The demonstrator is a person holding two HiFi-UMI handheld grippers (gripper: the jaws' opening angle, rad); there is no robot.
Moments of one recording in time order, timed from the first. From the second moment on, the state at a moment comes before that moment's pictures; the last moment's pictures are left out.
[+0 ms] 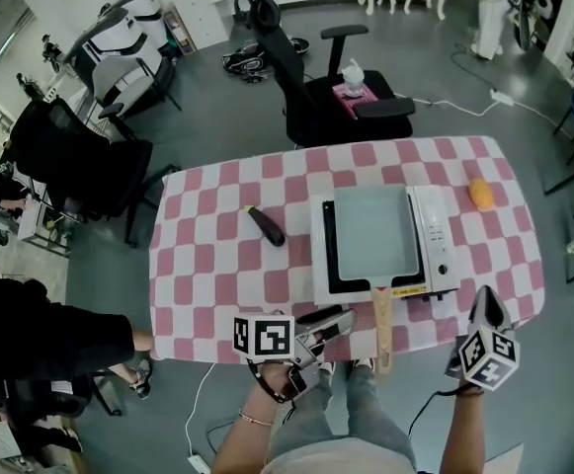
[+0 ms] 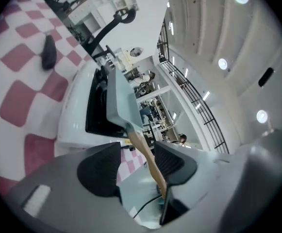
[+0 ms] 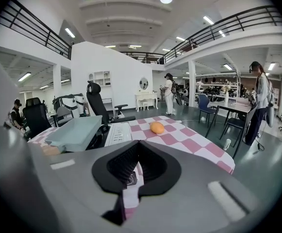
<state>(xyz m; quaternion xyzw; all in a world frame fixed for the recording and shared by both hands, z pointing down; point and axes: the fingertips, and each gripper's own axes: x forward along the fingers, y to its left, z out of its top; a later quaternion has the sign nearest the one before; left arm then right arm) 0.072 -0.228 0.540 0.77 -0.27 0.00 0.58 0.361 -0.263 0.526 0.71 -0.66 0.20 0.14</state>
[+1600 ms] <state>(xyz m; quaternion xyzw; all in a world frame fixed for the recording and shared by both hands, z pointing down) -0.061 -0.297 0.370 0.74 -0.66 -0.03 0.07 0.373 -0.246 0.371 0.74 -0.67 0.06 0.02</state>
